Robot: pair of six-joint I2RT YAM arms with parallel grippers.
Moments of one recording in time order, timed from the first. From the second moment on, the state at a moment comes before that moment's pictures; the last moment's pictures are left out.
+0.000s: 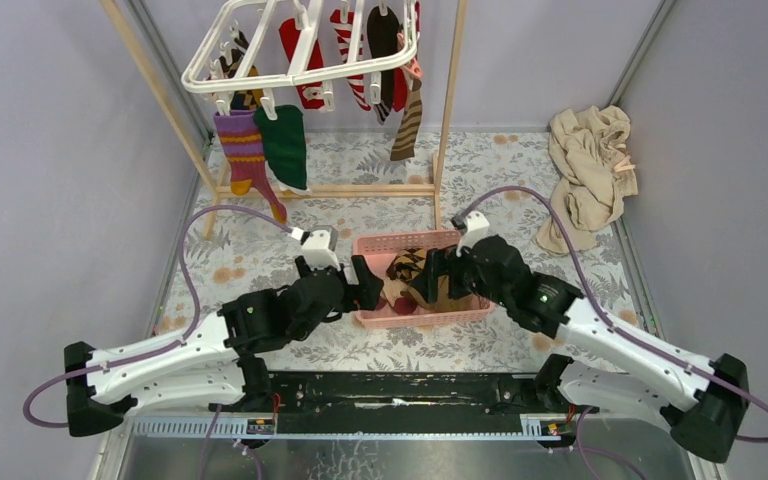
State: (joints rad) left arm -1.16 0.88 0.79 -0.50 -0.57 -0.85; right arm 0.88 0.91 0.73 -0.33 0.08 0.52
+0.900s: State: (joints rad) left arm -1.16 0.61 0.75 -0.75 -0.68 -0.99; right arm 0.74 1.85 1.30 0.39 -0.45 0.52
